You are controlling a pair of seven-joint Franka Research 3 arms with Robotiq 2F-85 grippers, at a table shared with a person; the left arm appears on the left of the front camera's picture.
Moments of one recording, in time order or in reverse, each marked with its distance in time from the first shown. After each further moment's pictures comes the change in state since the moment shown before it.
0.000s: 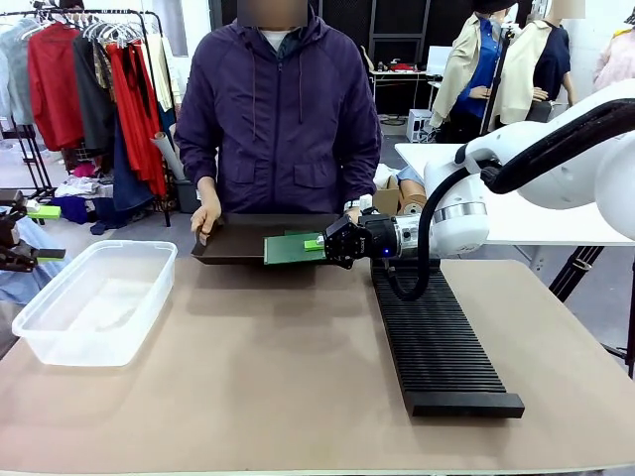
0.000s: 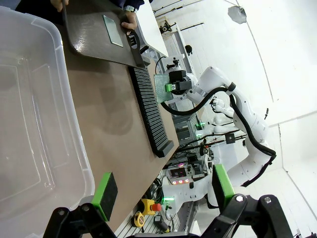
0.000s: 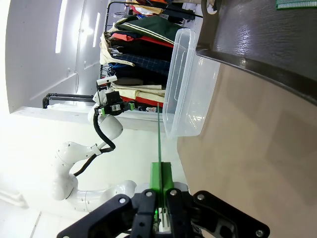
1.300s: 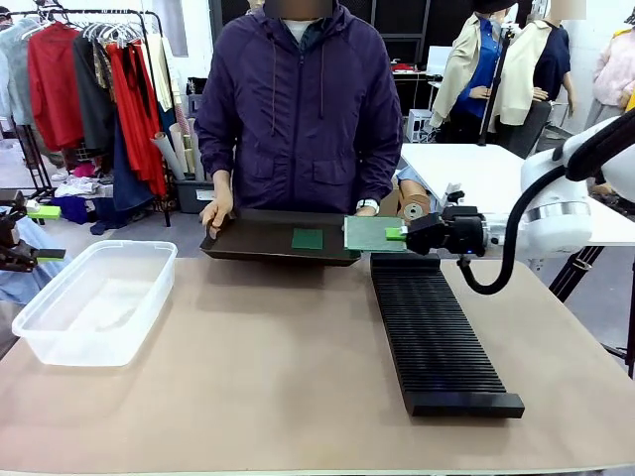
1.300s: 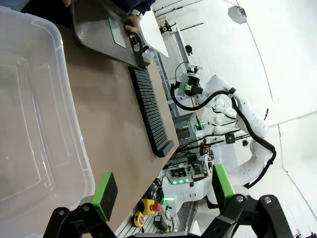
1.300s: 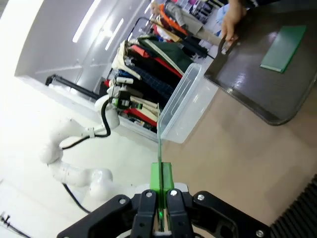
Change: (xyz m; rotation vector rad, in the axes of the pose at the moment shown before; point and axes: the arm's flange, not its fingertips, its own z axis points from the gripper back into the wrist) left arm 0.000 0.000 0.000 0.000 0.000 0.000; right arm -0.032 0.010 0.170 0.028 -0.121 0.365
